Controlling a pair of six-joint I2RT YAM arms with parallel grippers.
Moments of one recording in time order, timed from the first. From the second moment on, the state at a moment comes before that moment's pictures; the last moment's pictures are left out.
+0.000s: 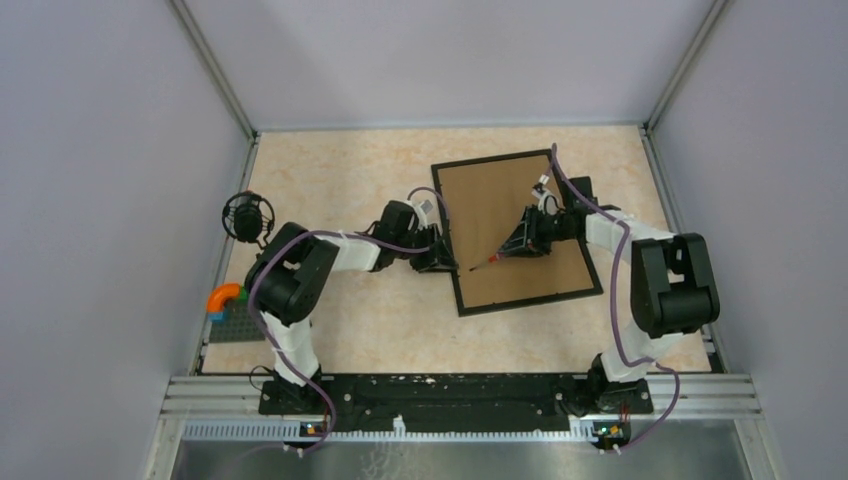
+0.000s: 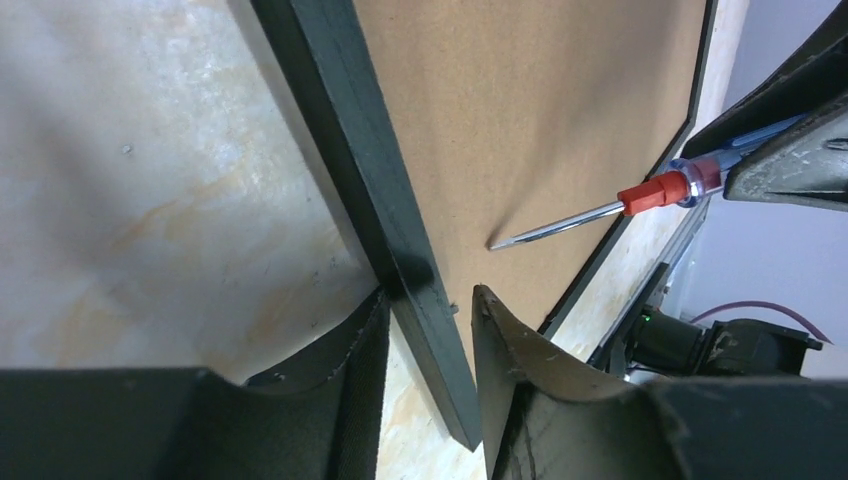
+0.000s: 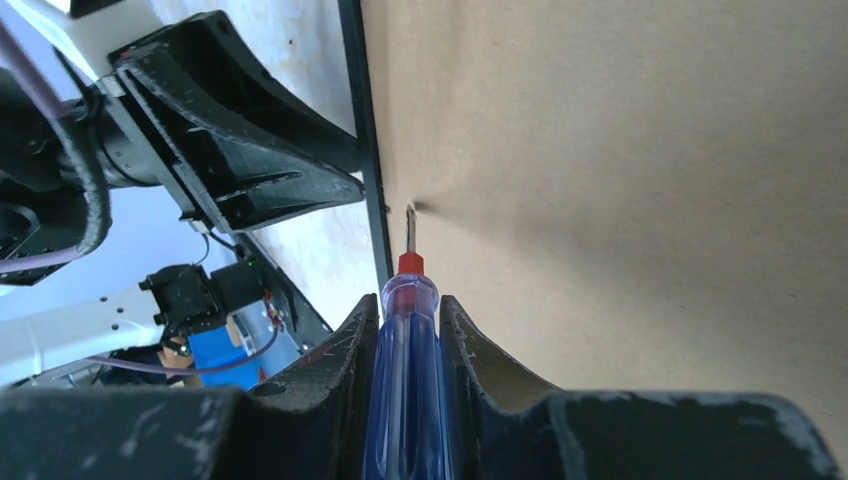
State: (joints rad) left arm -0.54 1.86 0.89 0.23 0.55 -0.76; right arm 0.15 1.67 0.94 -0.33 -0.80 0.43
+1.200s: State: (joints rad) left arm -0.61 2.10 1.16 0.29 0.64 -0.85; right arm -0.03 1.76 1.12 -0.67 -0.83 0.13
